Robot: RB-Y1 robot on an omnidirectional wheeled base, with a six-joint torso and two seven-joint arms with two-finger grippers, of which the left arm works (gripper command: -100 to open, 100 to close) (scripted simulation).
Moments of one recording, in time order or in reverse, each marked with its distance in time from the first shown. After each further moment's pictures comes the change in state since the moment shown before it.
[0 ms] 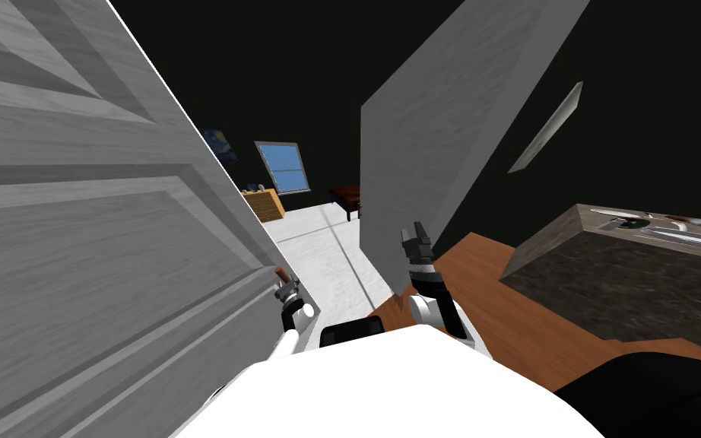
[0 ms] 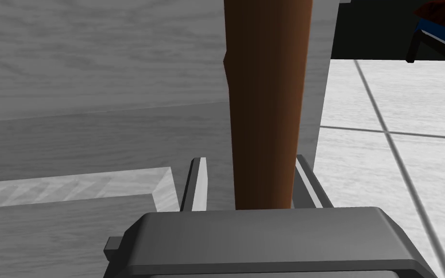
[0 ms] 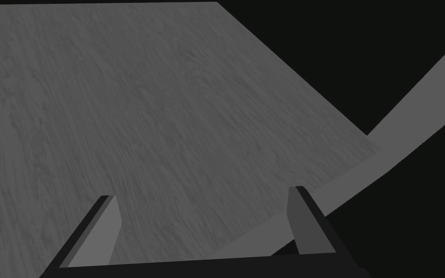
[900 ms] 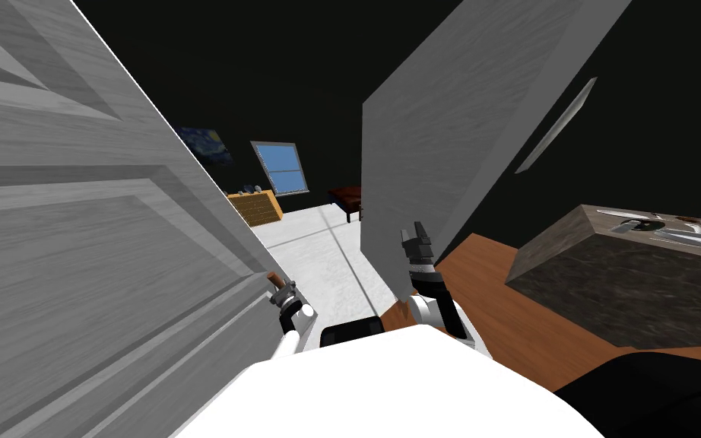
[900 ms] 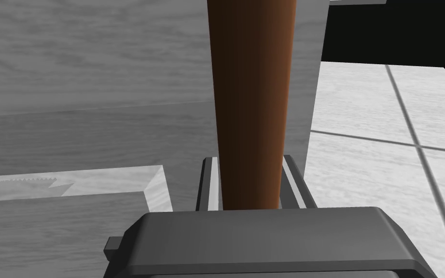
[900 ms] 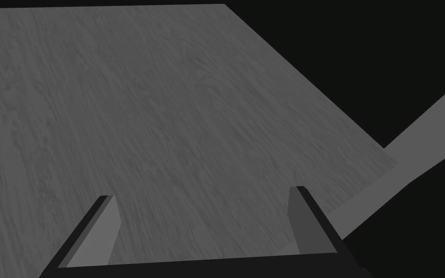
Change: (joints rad) arm 0.006 -0.032 0.102 -0.011 0.001 -0.028 -0.030
